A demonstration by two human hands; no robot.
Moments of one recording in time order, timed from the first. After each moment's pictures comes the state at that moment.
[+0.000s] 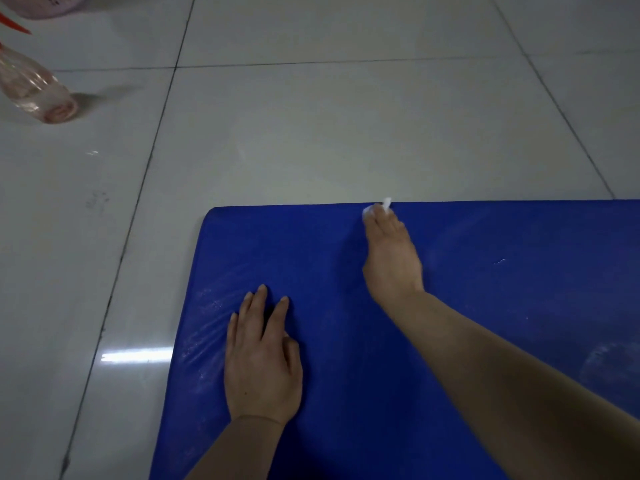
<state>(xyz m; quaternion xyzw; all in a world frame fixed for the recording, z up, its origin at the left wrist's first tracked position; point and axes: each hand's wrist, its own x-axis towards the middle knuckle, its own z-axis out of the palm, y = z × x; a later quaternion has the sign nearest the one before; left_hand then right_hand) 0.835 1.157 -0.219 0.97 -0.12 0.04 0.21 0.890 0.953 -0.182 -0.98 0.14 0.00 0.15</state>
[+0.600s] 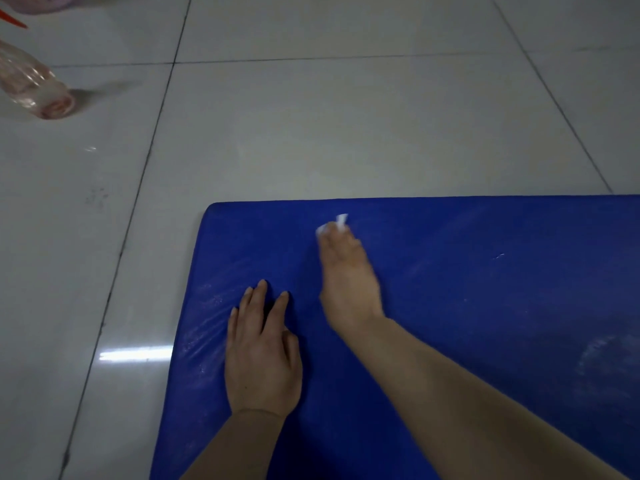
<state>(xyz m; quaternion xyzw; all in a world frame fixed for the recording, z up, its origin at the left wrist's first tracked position) 0.835 1.158 -0.220 0.96 -0.14 0.05 0.23 0.874 1.012 -0.197 -0.99 0.07 -0.01 0.14</state>
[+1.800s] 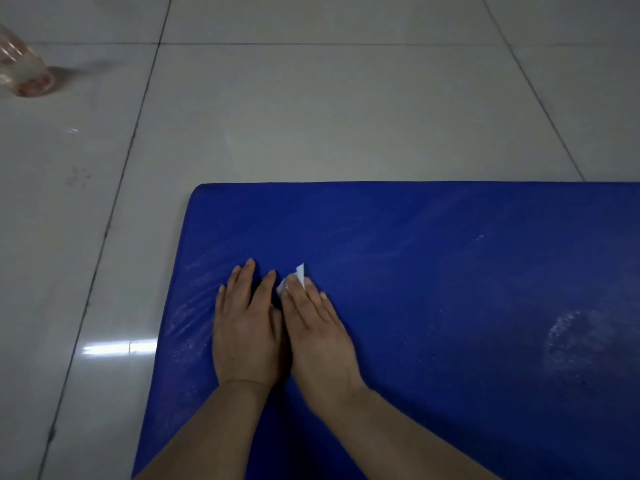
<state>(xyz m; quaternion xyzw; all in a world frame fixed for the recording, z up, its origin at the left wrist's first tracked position) 0.836 1.158 -0.219 0.97 -0.13 0.05 0.22 0.788 1.061 -0.206 -0.98 0.02 -0.04 0.22</state>
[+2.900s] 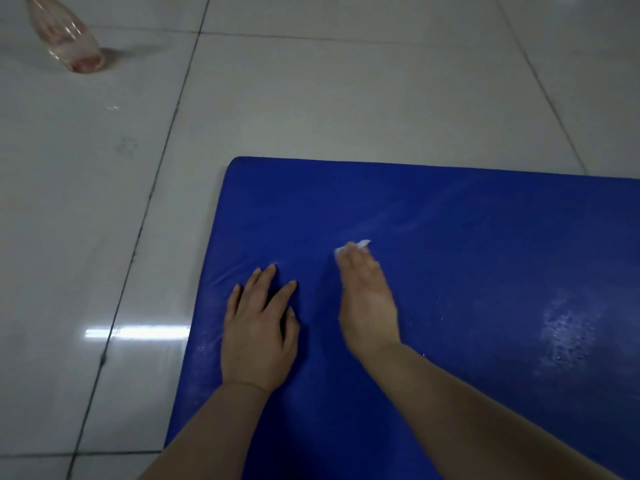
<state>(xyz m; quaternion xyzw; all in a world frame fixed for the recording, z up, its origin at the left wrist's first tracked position) 0.782 1.206 -0.216 0.96 -0.18 0.02 0.22 0.767 1.045 -0.214 -0.98 0.08 -0.05 0.14</state>
